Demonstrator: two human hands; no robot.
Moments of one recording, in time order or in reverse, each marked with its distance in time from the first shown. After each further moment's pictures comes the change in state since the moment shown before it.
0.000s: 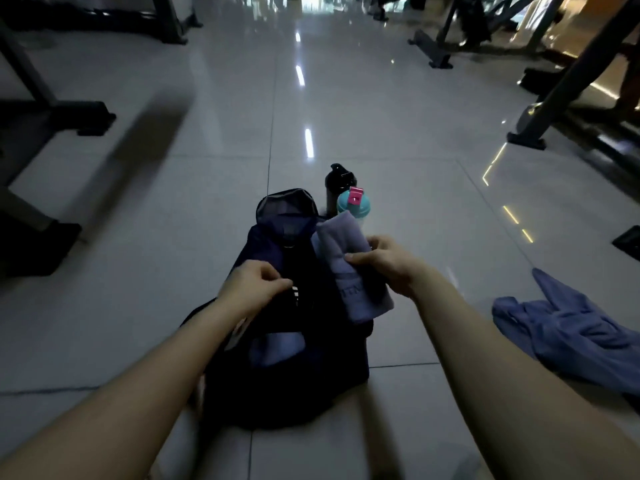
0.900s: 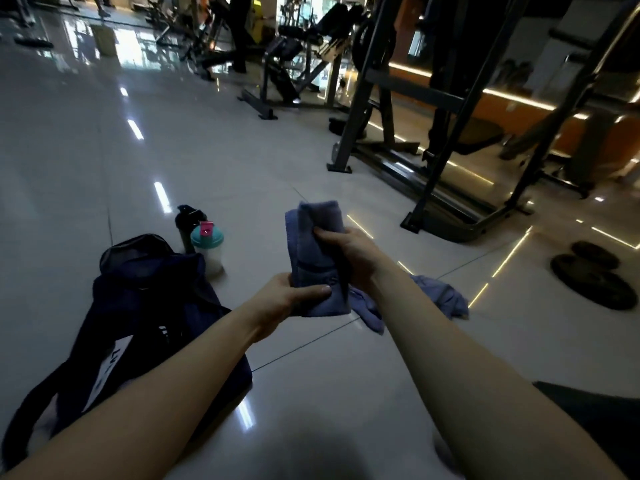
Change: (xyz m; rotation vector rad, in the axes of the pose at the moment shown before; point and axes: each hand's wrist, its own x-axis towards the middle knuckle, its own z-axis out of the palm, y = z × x) left_hand -0.134 0.182 0.126 -0.600 -0.807 0.406; right_hand -0.225 -0.052 -0.080 0.285 0.506 -0.124
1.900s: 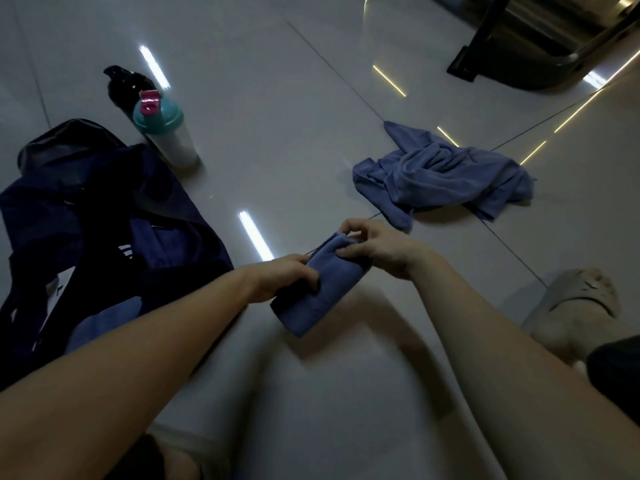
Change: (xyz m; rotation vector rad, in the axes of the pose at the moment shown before) left_hand 0.097 -0.178 -0.009 0.204 -0.194 -0.662; right_hand 0.054 0.210 -0.111 -0.218 -0.293 0.286
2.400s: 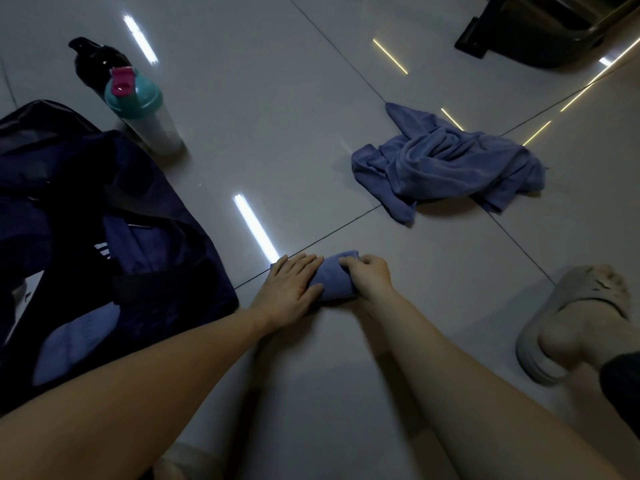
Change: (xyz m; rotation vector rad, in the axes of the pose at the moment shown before) left_hand 0.055 -0.079 0.014 0.999 0.433 0.400; right_hand 0.035 0.078 0.041 0.149 0.690 0.439
